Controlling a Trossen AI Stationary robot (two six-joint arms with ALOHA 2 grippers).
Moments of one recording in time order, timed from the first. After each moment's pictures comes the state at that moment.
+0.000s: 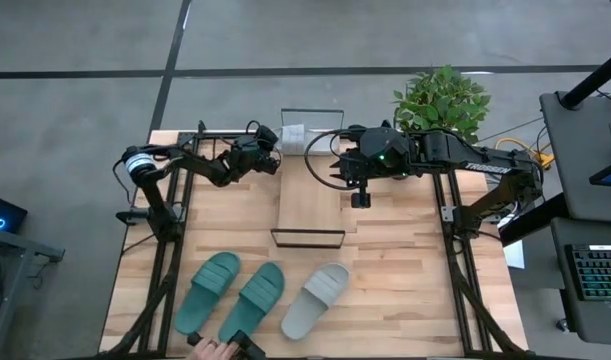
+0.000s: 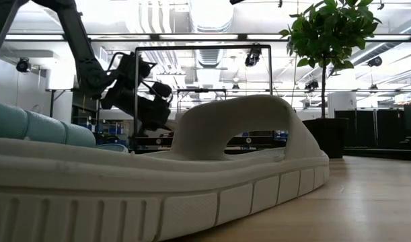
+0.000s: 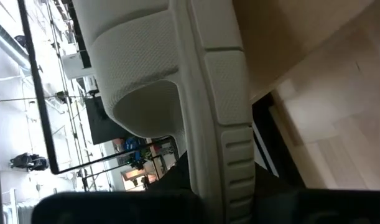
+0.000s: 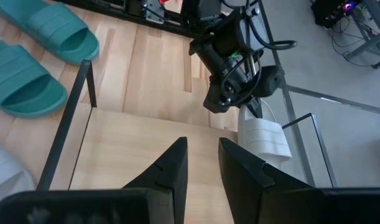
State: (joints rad) left arm 0.62 1.75 0.62 0.84 -0.33 1.64; right arm -0.05 1.48 1.68 -0.86 0.16 -0.30
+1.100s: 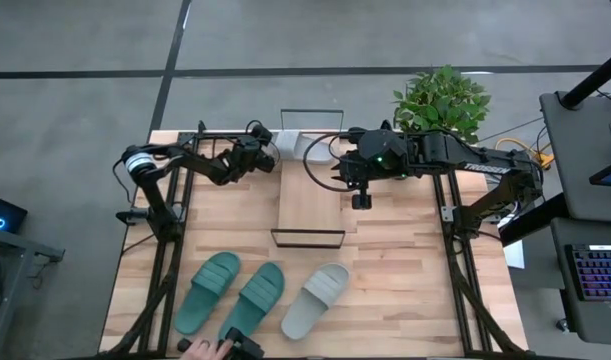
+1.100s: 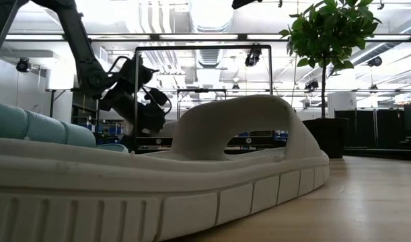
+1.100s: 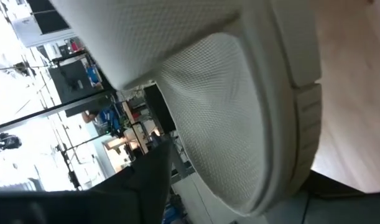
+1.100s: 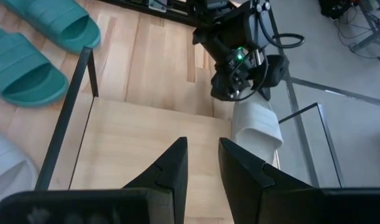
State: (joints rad) left arm 0.64 1.73 0.62 0.72 -0.49 1.63; right arm -0.05 1.48 1.66 -0.89 0.16 -0.29
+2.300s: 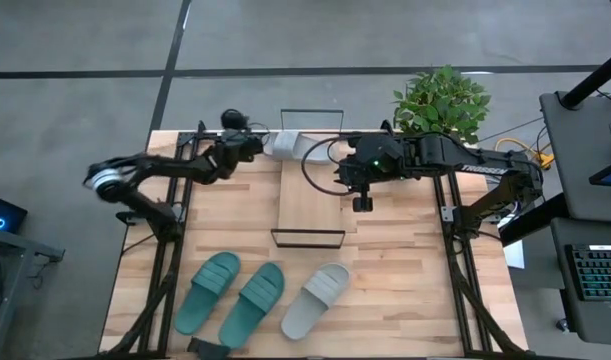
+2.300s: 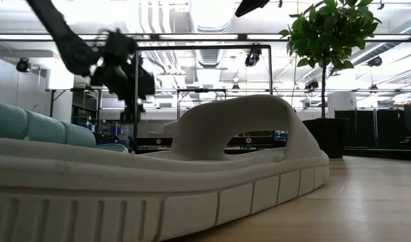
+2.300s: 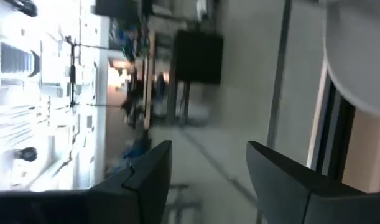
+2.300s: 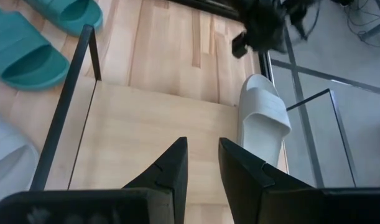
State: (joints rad) left arm 0.63 1.41 0.56 0.64 -0.68 1.20; right arm -0.05 1.48 1.62 -0.91 0.16 -0.29
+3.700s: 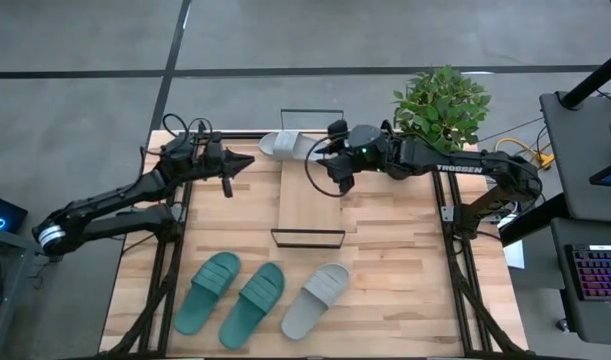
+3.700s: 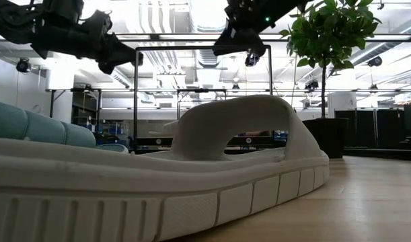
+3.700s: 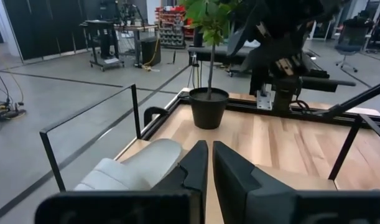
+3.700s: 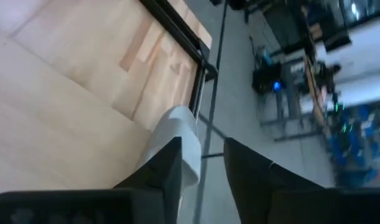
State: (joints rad) left arm 0.65 0.73 0.41 0.29 0.36 0.03; right arm -0.25 1.49 1.24 -0.22 0.10 -0.99
